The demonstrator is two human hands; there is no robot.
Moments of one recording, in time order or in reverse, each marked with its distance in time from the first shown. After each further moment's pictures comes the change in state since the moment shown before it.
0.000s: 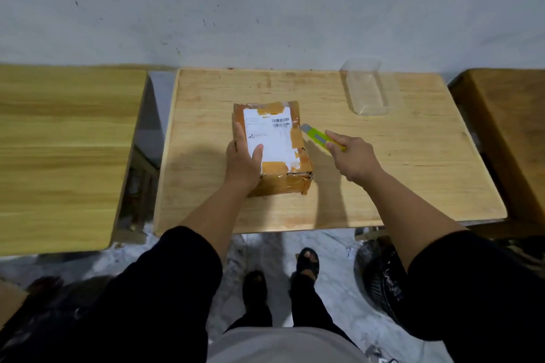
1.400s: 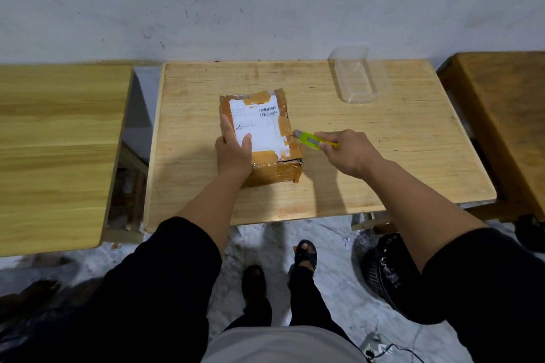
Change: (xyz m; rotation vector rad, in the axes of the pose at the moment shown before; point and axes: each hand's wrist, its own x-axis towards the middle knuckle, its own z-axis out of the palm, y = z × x) left_hand 0.002 0.001 0.010 -0.048 0.058 -0.104; right_hand -0.023 -0.002 -0.023 -0.292 -0.159 -0.072
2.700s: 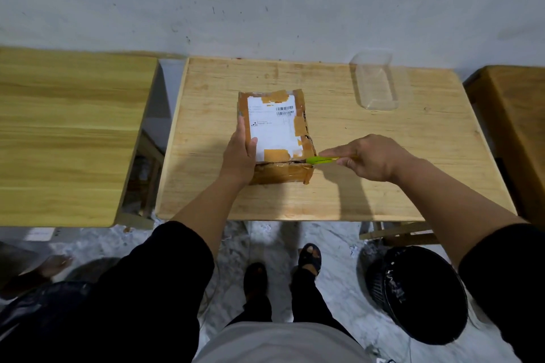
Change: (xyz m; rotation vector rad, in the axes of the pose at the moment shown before) left_hand -0.018 -0.003 -0.022 0.060 -0.077 0.141; right_hand 0.015 0.025 -0.017 -0.472 -0.198 -0.395
